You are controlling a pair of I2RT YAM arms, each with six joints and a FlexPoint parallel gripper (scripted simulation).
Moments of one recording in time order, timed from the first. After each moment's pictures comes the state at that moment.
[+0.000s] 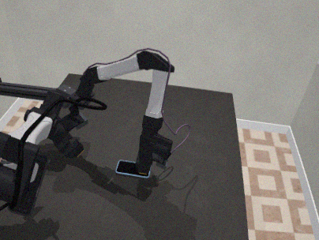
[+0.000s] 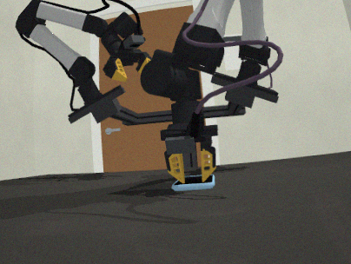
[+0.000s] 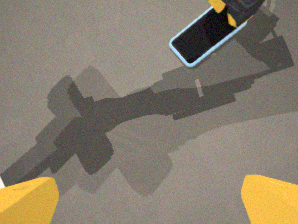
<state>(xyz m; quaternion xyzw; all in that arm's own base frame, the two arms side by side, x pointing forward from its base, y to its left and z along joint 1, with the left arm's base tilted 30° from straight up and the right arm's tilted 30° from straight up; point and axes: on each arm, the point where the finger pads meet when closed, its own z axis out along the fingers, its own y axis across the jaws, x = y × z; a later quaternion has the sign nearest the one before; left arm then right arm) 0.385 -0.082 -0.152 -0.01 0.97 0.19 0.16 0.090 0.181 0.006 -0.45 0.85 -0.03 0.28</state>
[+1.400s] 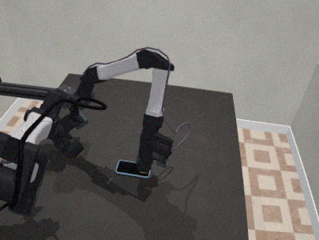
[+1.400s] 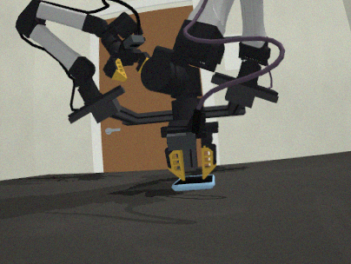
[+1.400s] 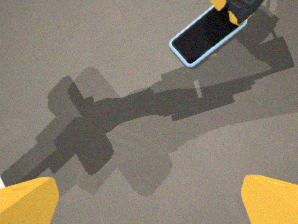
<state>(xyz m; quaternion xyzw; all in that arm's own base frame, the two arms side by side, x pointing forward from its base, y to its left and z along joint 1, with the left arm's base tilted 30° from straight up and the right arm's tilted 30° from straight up) 0.385 -0.083 -0.146 -0.02 0.97 0.19 0.17 0.090 0.181 0.006 -0.45 0.85 -0.03 0.28</state>
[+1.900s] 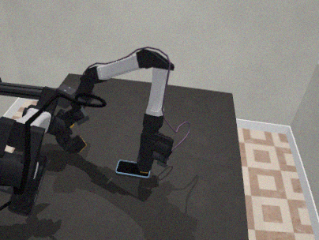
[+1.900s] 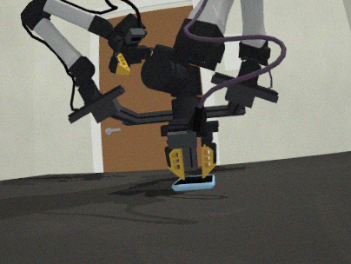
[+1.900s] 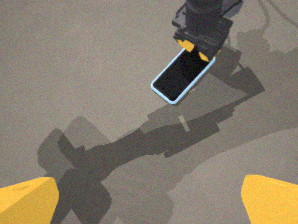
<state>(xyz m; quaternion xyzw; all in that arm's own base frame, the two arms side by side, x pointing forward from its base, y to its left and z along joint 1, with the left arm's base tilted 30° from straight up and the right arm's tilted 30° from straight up) 0.386 -0.084 -0.144 -0.03 0.97 0.18 0.17 0.105 0.205 0.016 -0.38 0.84 -0.03 0.38</state>
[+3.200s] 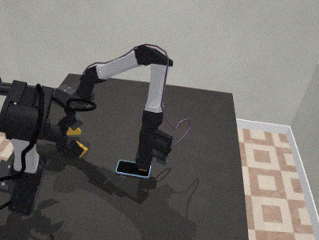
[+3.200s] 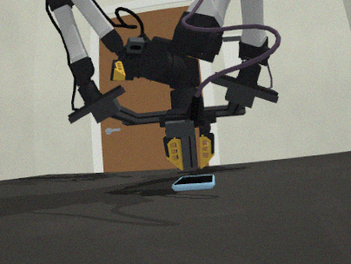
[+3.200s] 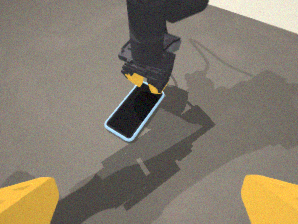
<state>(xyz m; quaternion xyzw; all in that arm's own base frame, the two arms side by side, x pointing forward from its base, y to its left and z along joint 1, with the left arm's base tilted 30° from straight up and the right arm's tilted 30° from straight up) 0.376 -0.092 -0.131 -0.02 0.97 0.18 0.17 0.127 0.194 0.001 -0.32 0.77 -0.10 0.53</state>
